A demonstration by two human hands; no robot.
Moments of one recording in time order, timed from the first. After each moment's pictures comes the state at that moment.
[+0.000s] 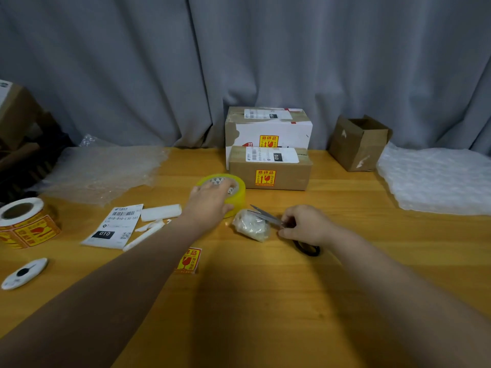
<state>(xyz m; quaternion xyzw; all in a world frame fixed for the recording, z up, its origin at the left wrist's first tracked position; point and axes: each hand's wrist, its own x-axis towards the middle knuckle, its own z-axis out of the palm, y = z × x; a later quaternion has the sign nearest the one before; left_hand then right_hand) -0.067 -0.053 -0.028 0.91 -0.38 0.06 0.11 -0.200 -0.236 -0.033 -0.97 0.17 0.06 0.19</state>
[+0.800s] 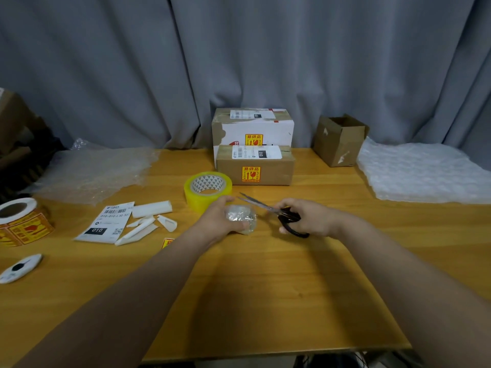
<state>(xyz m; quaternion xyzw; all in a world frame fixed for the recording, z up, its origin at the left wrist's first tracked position) -0.123 -0.066 -0.045 0.81 -0.25 -0.22 0.49 -0.243 -0.253 -0.010 -0.92 0.12 0.11 0.36</state>
